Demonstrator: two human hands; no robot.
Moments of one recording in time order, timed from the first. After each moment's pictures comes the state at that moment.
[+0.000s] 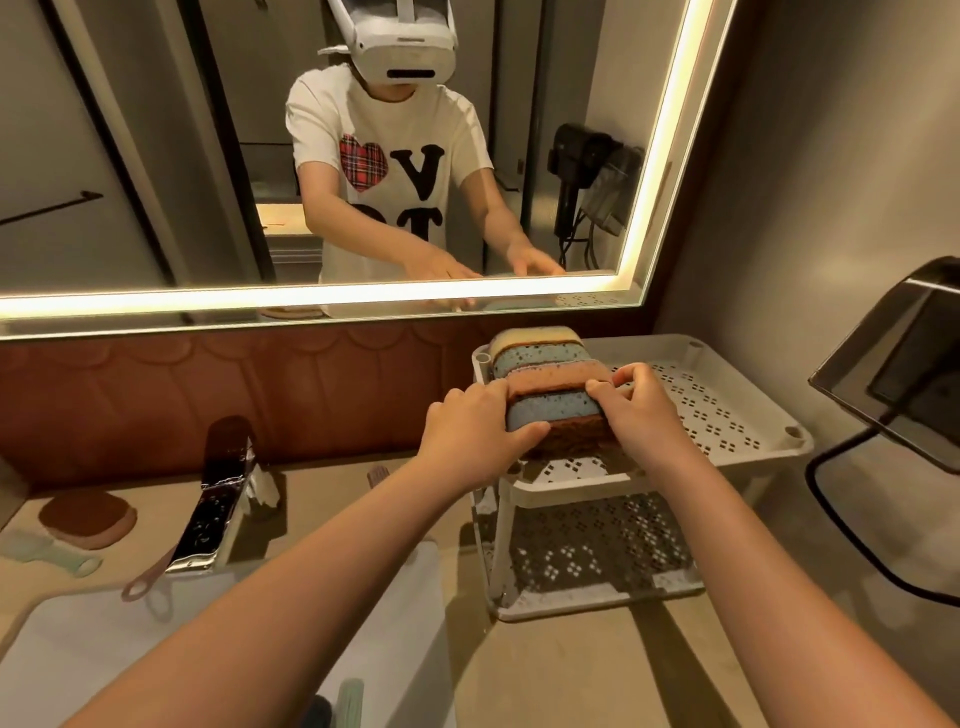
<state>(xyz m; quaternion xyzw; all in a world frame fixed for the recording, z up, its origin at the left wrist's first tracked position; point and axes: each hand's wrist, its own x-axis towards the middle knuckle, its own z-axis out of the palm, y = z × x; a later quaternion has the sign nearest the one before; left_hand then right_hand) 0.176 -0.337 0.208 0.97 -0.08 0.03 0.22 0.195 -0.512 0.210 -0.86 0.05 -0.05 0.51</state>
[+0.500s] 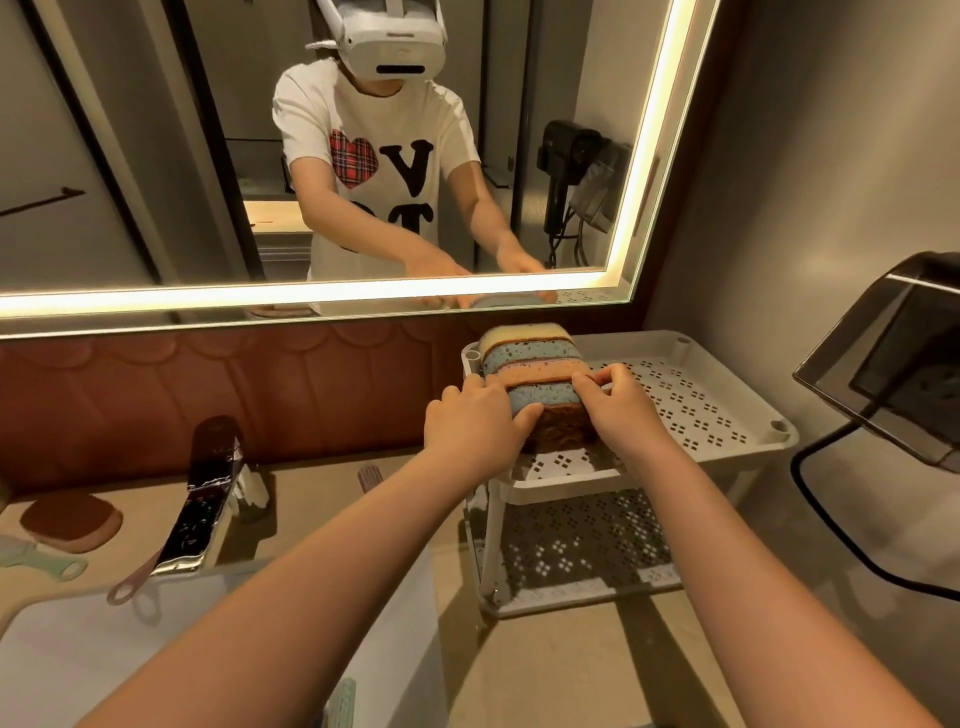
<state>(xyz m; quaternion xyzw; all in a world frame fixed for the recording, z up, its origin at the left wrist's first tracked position) 0.180 -0.357 0.212 0.99 -0.03 0.02 0.13 0.206 -0.509 0.202 -0.88 0.07 -0.03 0.47</state>
